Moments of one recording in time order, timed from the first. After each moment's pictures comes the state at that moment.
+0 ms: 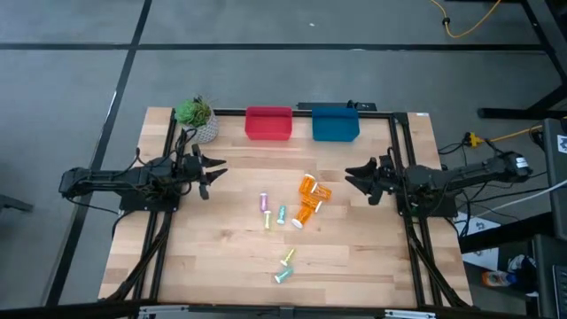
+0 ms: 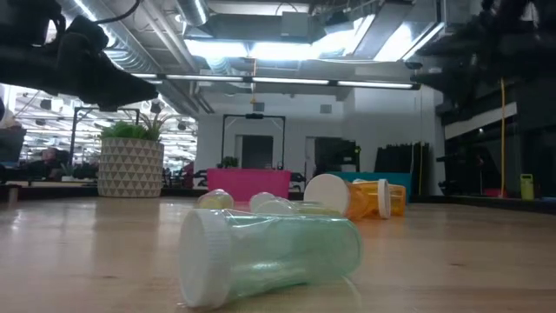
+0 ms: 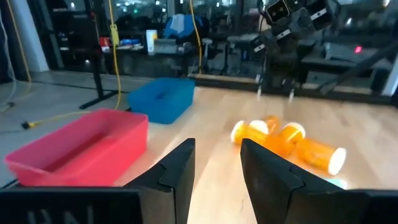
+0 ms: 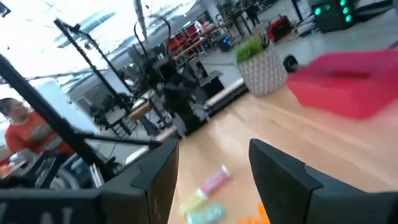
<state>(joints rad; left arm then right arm) 0.07 0.15 0.02 0.09 -0.26 -0.06 0.16 0.55 0.14 0.43 0.37 0.59</state>
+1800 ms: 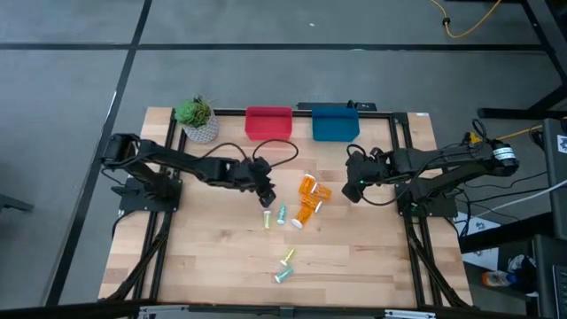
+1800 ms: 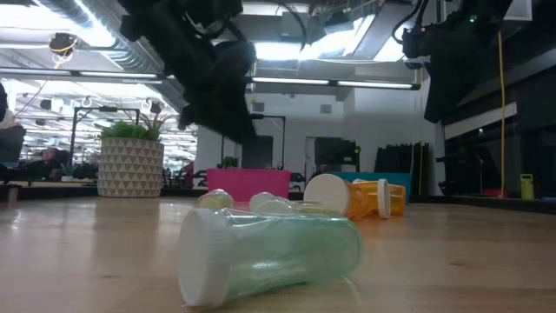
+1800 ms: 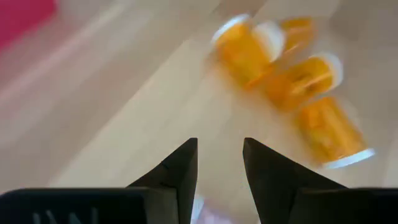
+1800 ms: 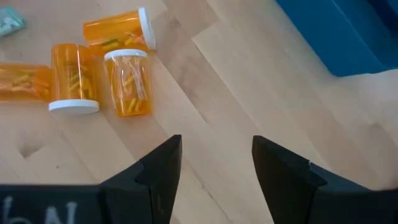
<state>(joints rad) -0.02 1.53 0.90 -0.24 -0.26 -0.67 0.07 1.18 0.93 -0.99 0.36 0.65</state>
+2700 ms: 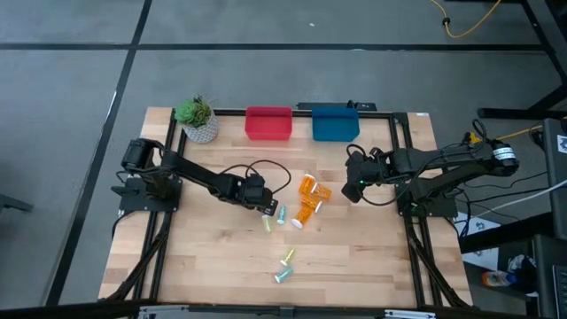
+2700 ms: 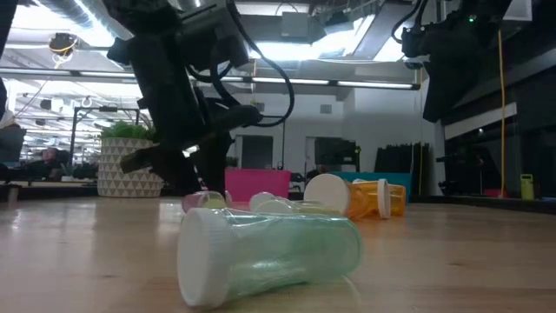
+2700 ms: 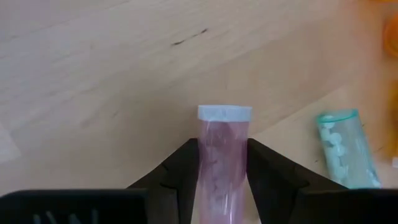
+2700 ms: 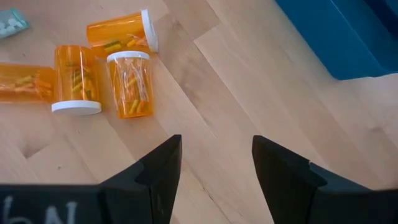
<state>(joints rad) -0.13 1.74 0.91 -0.33 -0.23 -1.31 0.07 1.18 0.93 -0.98 0.37 0.64</state>
